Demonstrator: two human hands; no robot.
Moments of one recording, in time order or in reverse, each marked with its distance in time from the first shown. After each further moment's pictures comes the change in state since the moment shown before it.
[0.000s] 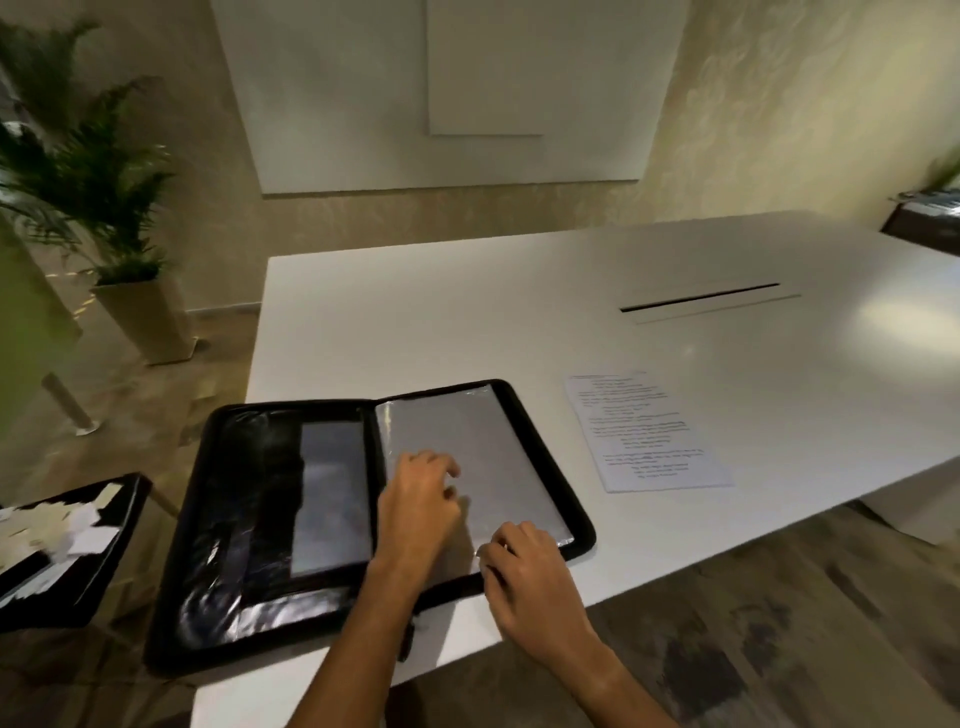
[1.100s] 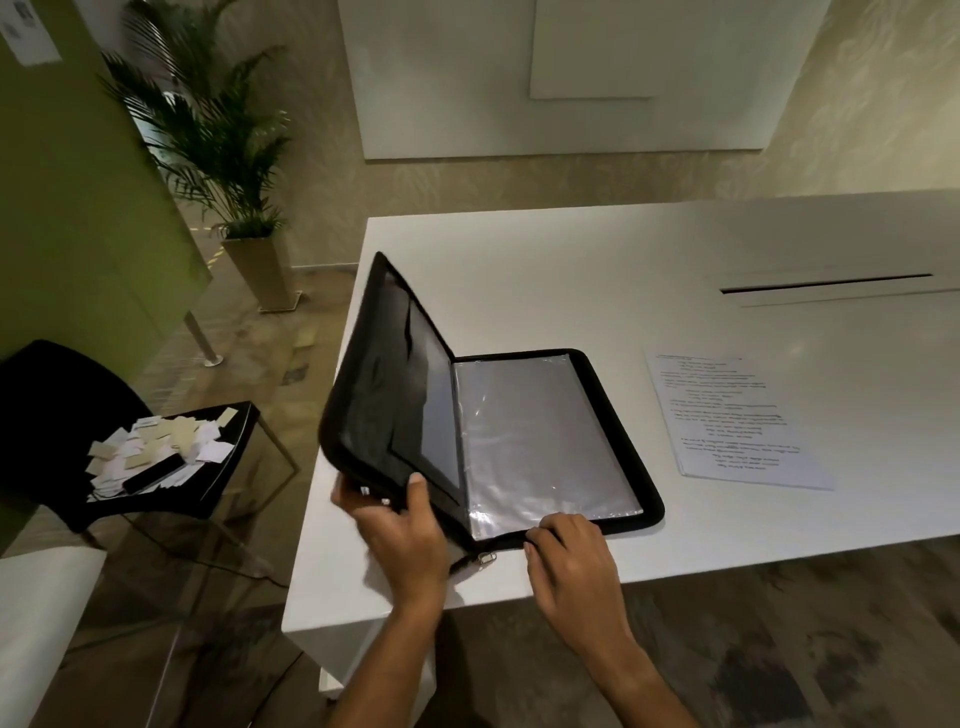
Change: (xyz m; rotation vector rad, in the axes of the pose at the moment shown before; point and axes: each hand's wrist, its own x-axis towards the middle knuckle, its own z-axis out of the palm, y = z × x) left_hand -0.106 -0.019 -0.028 -0.791 0.816 -0.483; right_hand -0.031 -0.010 0.030 0.053 0.107 -0.031
